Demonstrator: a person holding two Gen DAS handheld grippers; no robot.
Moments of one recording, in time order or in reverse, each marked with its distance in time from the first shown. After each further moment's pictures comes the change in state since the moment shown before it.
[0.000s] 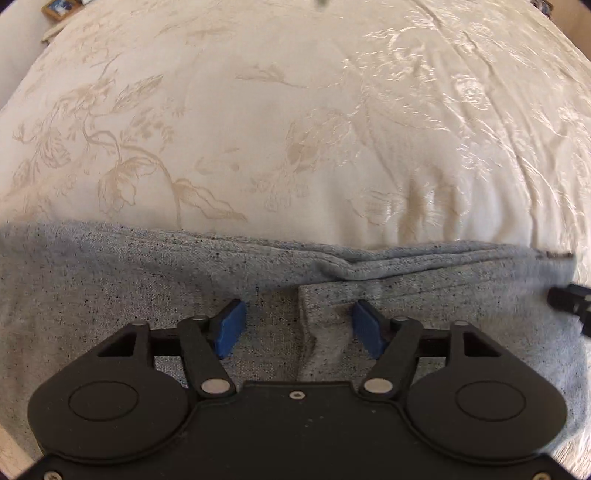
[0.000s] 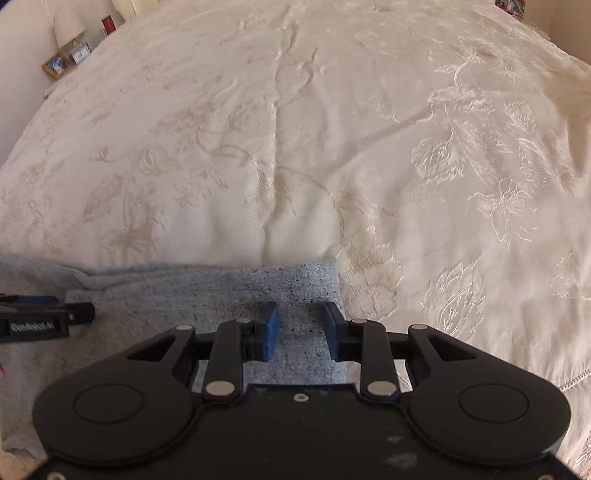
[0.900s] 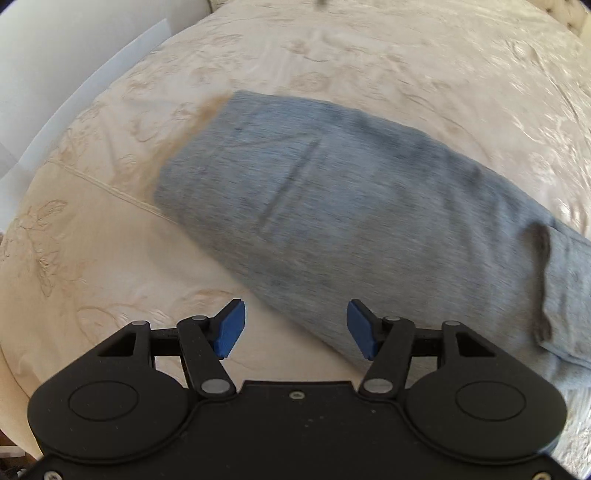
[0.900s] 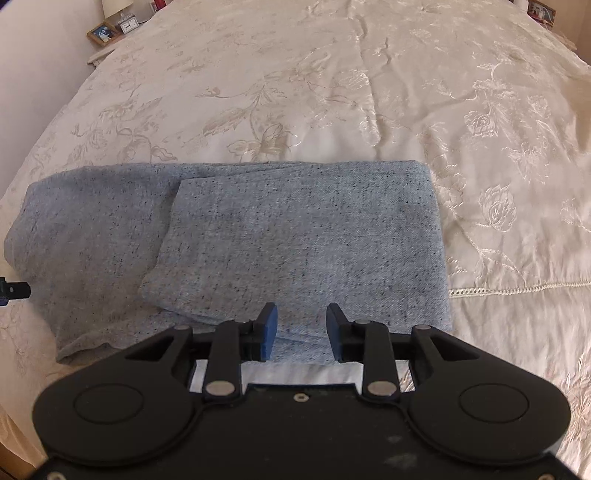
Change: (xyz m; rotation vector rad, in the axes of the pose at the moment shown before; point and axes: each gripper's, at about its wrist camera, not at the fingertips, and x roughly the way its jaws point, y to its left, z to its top) left arm -0.108 0.216 -0.119 -0.333 -0.048 0.170; right arm -0.090 0.091 -0.089 -0.060 0.019 0.071
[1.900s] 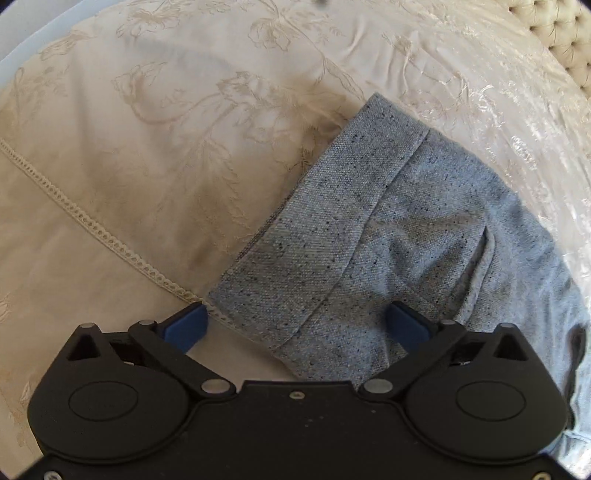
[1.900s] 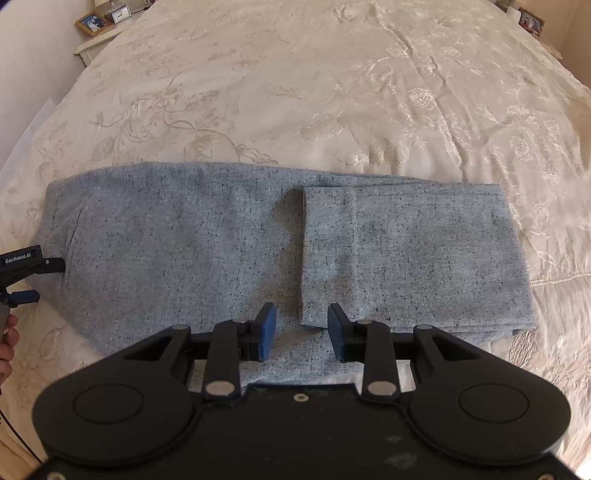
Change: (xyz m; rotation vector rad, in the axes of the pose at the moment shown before) left arm 0.129 0.099 0.061 -0.136 0.065 -0.229; right arm -0.005 0.159 0.015 0.016 0.017 -0.108
